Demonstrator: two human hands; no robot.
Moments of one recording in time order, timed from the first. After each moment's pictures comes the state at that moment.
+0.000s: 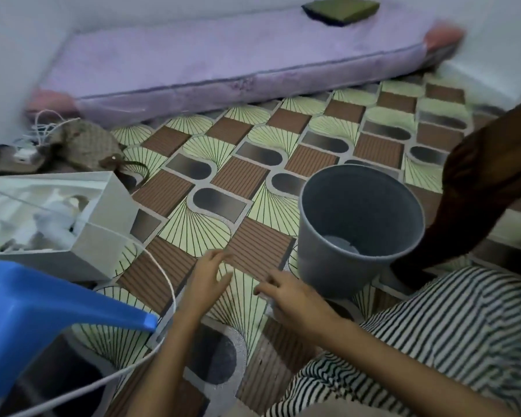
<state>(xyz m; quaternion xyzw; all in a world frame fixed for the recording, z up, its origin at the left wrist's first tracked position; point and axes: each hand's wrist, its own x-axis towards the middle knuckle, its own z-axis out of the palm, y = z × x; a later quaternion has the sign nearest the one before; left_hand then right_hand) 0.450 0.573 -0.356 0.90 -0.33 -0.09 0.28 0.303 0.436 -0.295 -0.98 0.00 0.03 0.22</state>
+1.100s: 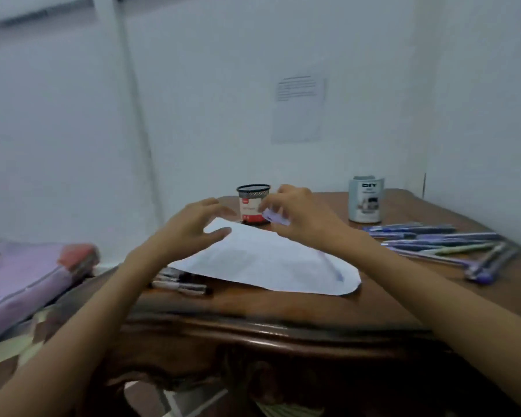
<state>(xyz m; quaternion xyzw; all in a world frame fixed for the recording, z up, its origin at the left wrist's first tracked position) 0.145 0.160 0.035 0.35 -0.90 0.07 0.27 -0.069 0.221 0.042 -0.80 0.51 -0.30 -0.11</state>
